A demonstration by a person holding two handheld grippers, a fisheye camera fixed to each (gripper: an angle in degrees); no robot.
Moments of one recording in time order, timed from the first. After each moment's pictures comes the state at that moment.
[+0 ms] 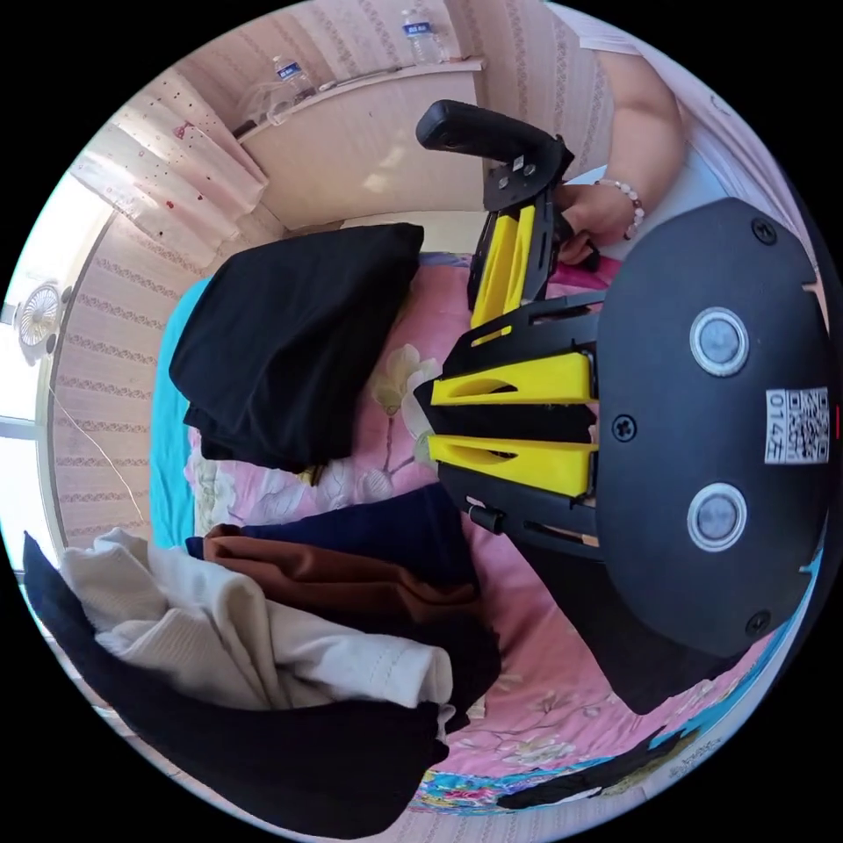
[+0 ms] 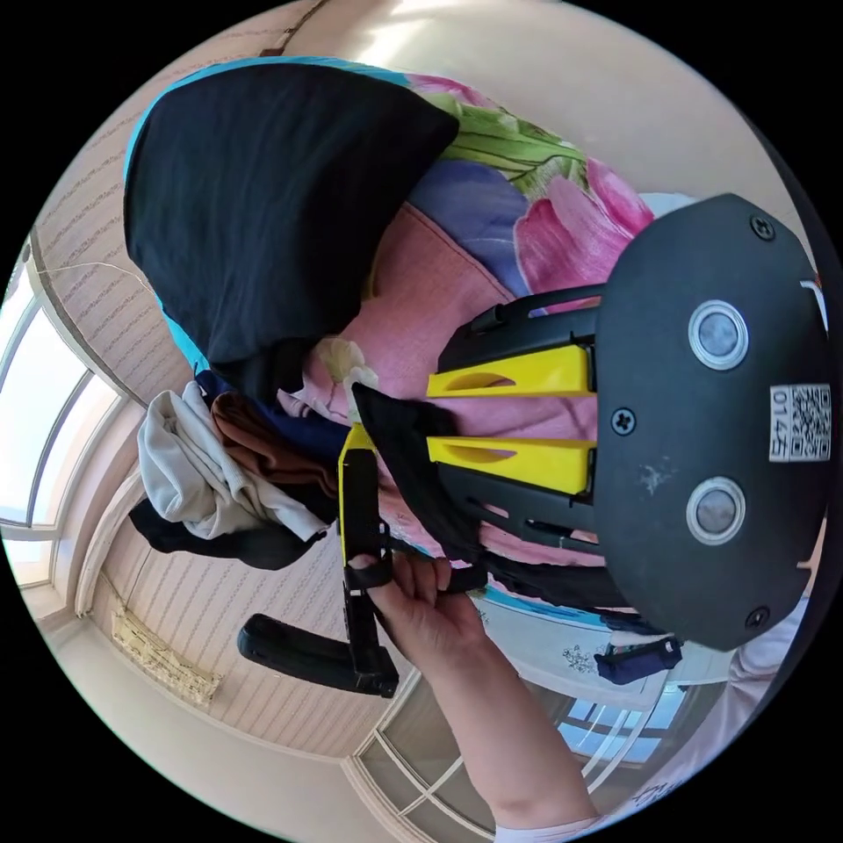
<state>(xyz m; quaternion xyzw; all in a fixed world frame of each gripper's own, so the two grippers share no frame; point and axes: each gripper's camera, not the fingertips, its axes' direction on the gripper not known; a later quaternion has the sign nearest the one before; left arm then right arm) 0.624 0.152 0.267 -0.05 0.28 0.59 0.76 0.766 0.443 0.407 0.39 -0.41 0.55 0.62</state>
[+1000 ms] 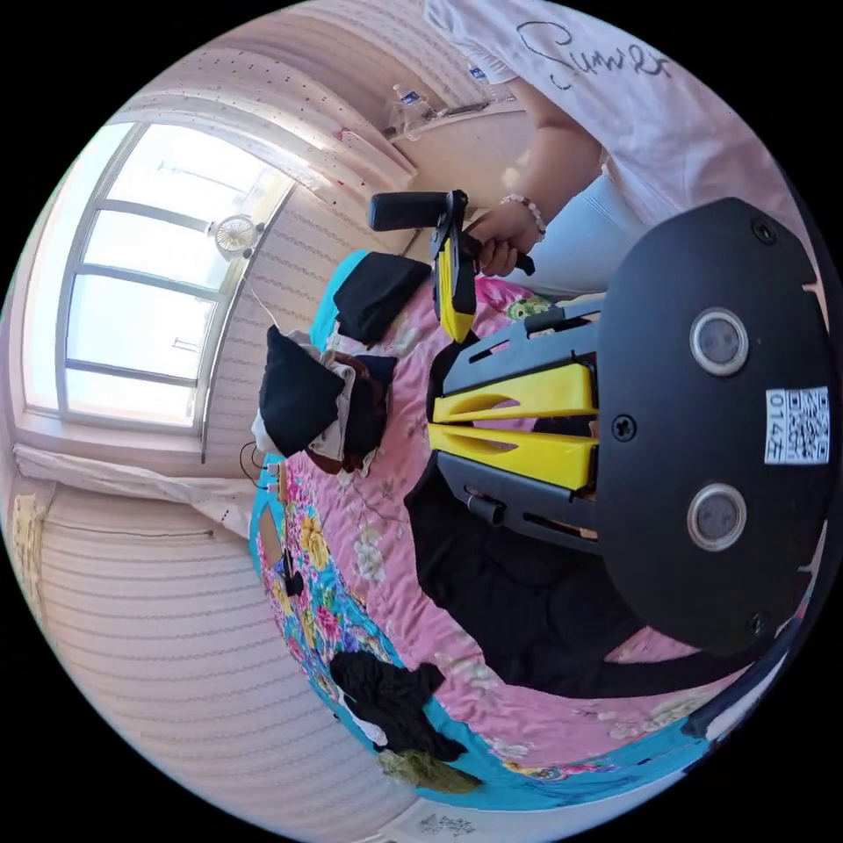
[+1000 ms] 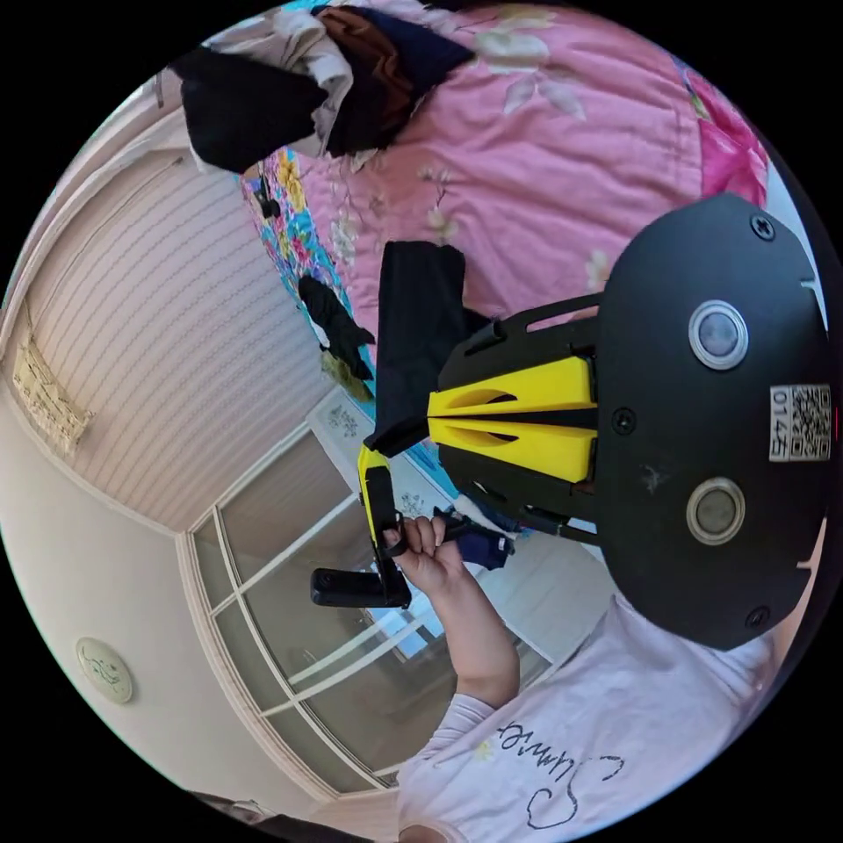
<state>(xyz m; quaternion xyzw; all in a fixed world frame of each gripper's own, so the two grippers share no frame) 0.054 0.107 0.109 0.14 0.33 0.31 0.88 0.528 0.290 0.231 0.53 -0.52 0.12 0.66</state>
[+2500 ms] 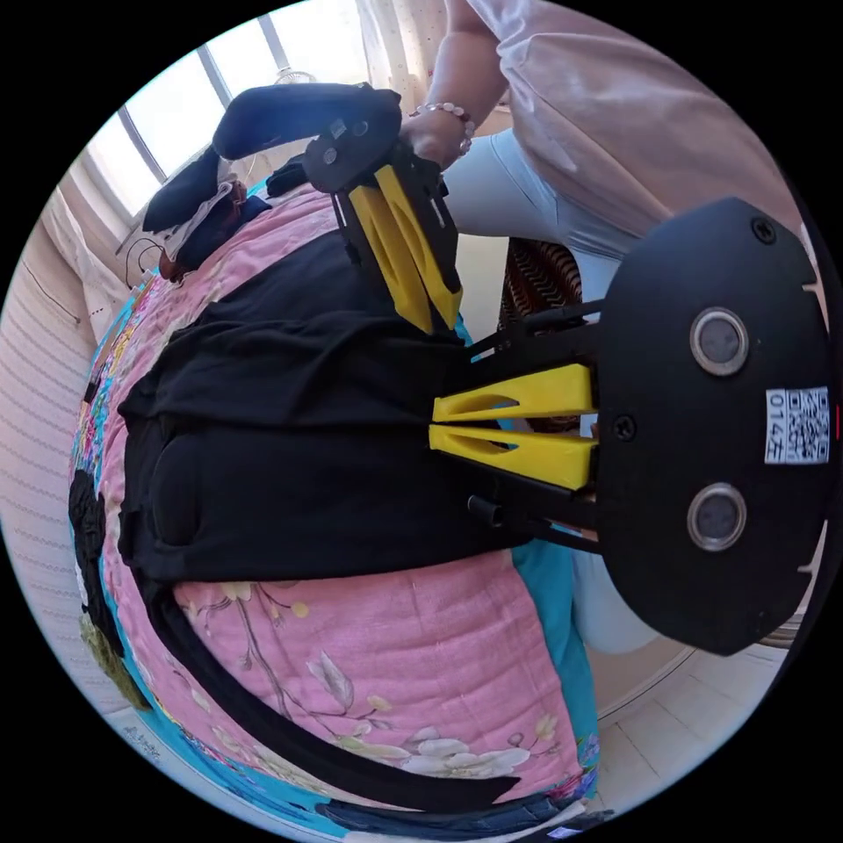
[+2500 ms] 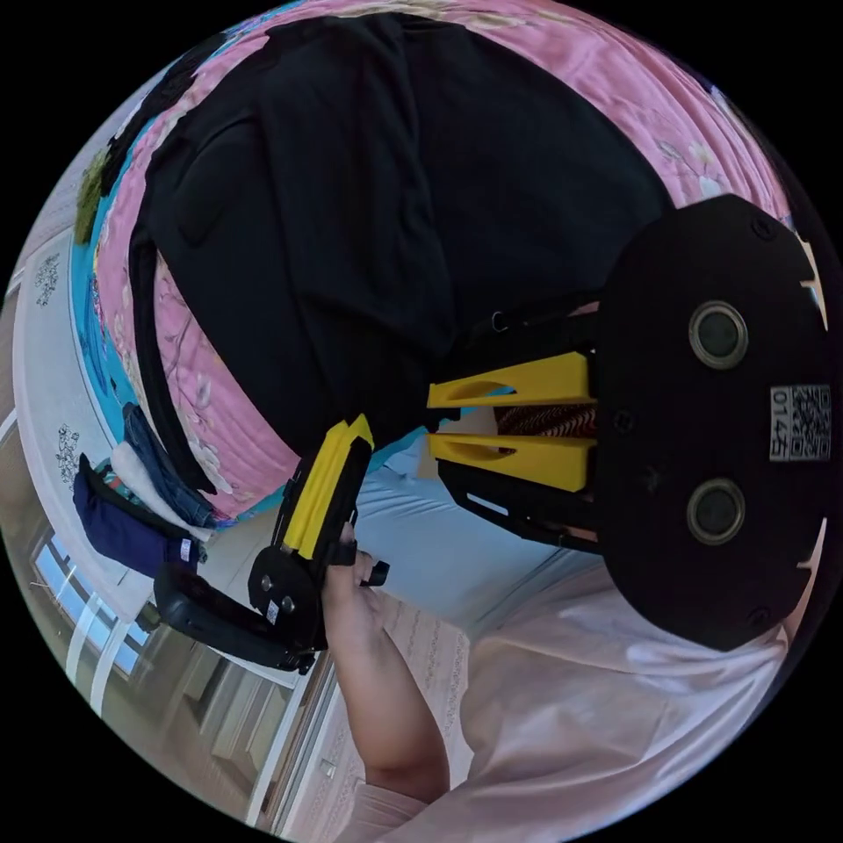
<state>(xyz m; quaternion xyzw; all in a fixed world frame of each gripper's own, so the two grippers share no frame) -0.321 0.173 0.247 -0.12 0.27 0.13 0.94 -0.092 -0.089 0.425 0.18 -0.42 -0.24 0.85</state>
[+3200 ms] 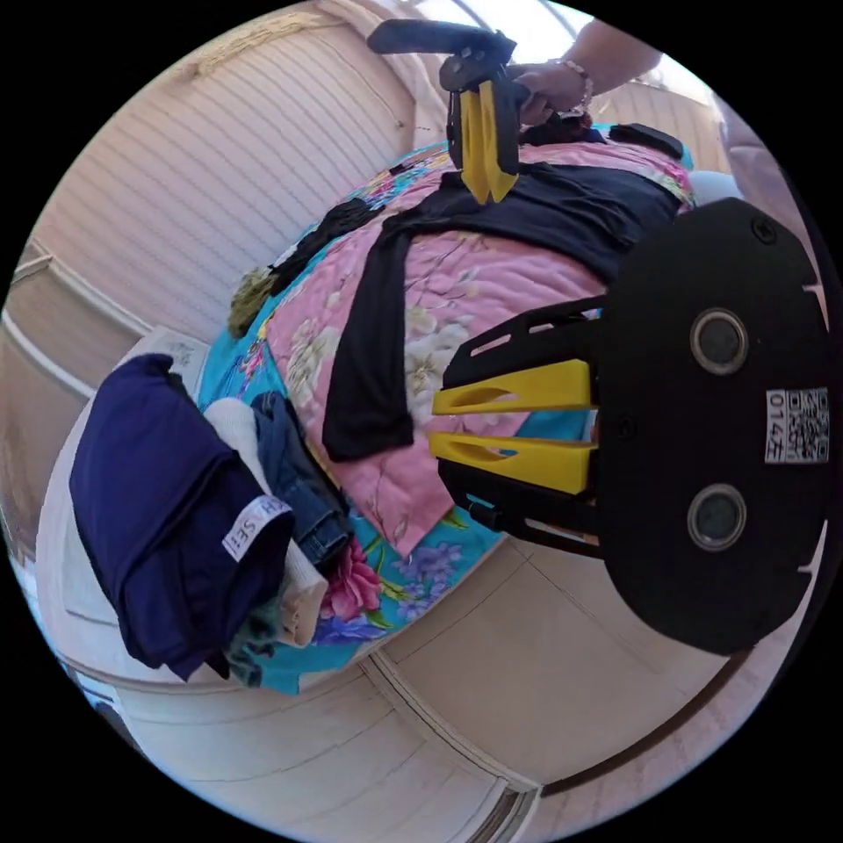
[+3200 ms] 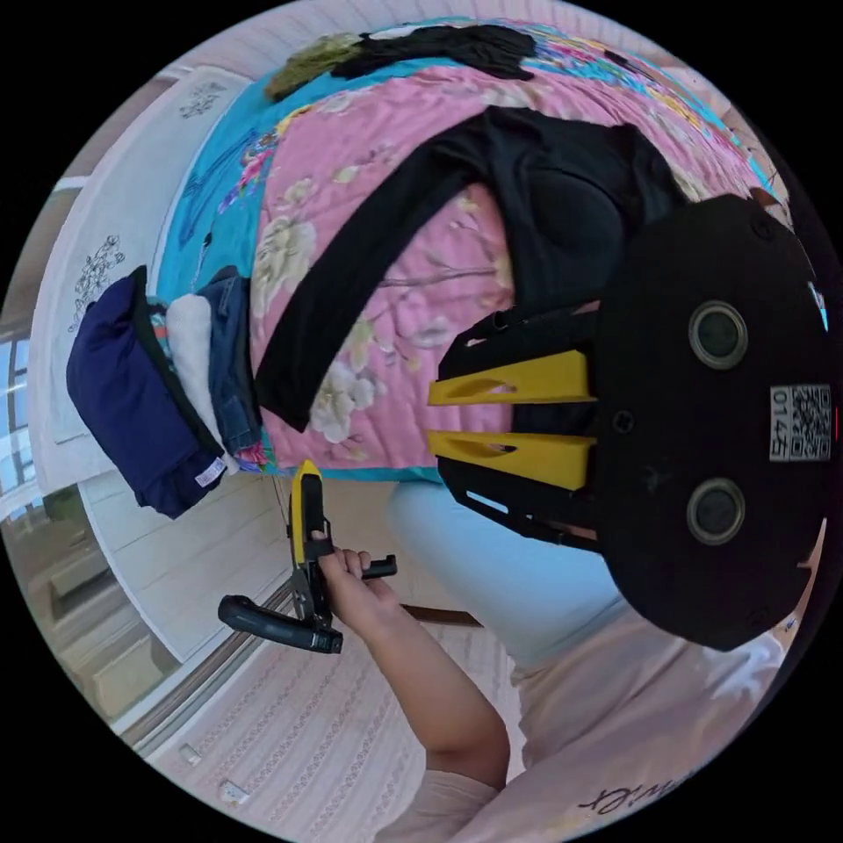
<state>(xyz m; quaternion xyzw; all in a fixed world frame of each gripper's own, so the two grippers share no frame) -0.693 0.268 0.206 0.09 0.15 -0.37 0.91 -0.281 -0.251 0.296 0.27 -0.22 -0.43 0.83</state>
